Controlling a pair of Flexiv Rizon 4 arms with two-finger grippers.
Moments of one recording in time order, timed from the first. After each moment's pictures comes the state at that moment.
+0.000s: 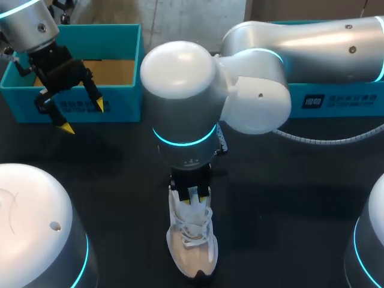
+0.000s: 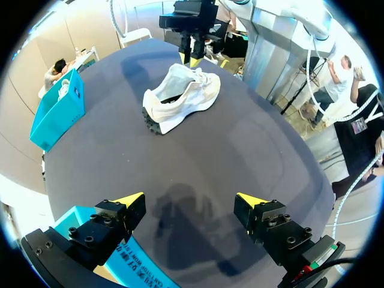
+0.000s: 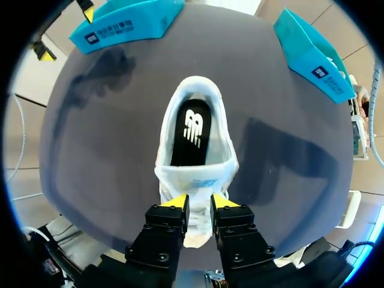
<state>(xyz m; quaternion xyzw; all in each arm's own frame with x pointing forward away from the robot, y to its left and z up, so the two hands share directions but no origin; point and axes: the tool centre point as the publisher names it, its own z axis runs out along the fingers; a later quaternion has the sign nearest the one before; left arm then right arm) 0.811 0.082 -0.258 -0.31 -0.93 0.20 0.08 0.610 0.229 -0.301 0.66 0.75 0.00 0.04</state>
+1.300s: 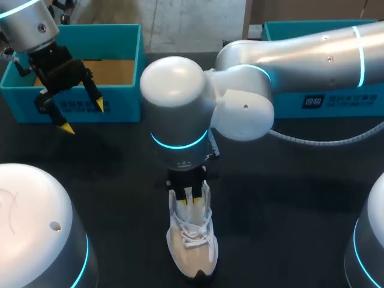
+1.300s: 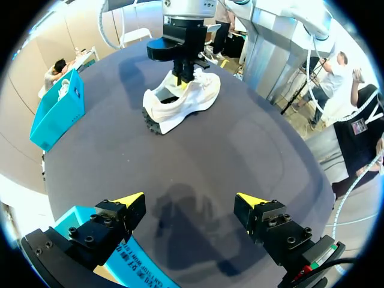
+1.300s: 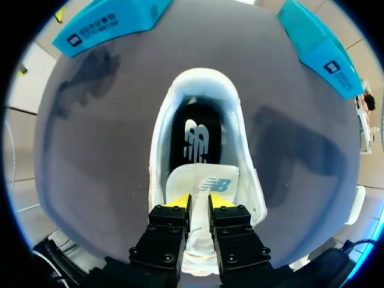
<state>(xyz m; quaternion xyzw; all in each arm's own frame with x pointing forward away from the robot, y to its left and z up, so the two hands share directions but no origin) 0.811 0.082 -0.258 -0.31 -0.93 0.20 0.08 0.639 0.239 -0.349 0.67 0.74 0.00 0.03</state>
